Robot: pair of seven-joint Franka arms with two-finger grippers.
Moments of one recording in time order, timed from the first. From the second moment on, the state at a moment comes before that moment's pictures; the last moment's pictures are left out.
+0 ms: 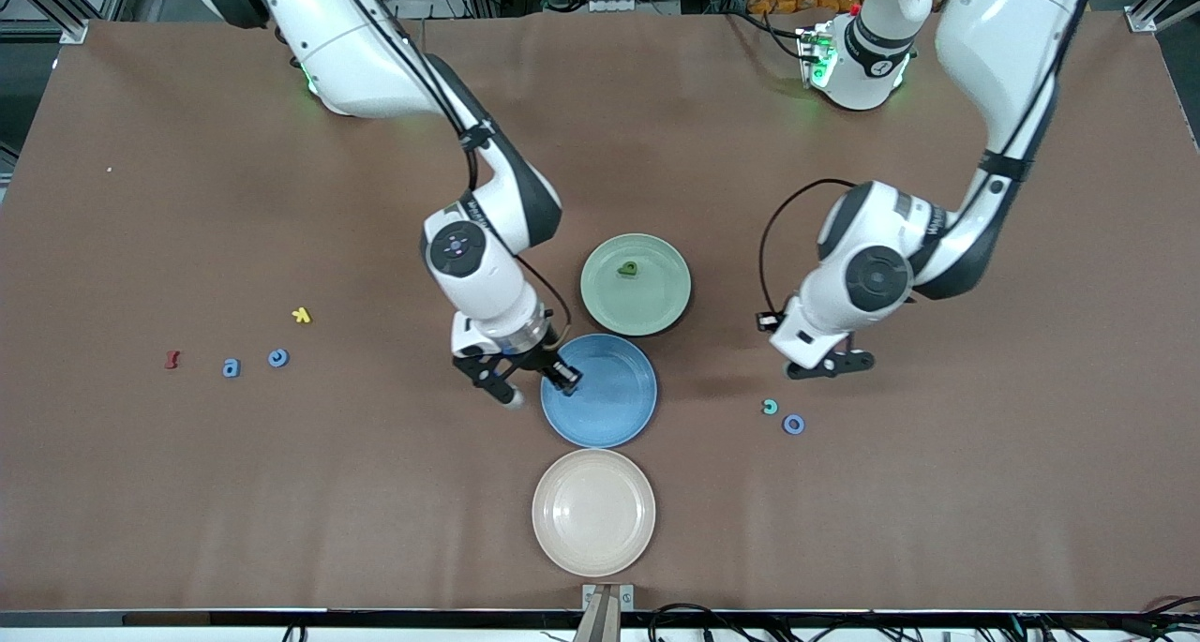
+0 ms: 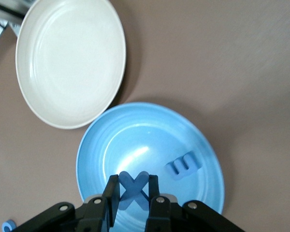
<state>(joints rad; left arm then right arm) -0.09 0.50 -0.35 -1.82 0.13 2.15 -0.62 0.63 0.76 -0.03 -1.47 0.18 2.59 1.14</state>
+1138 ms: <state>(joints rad) -0.41 0.66 -0.36 -1.70 0.07 2.15 -0.92 0.48 0.76 -0.07 -1.45 0.18 2.35 0.69</state>
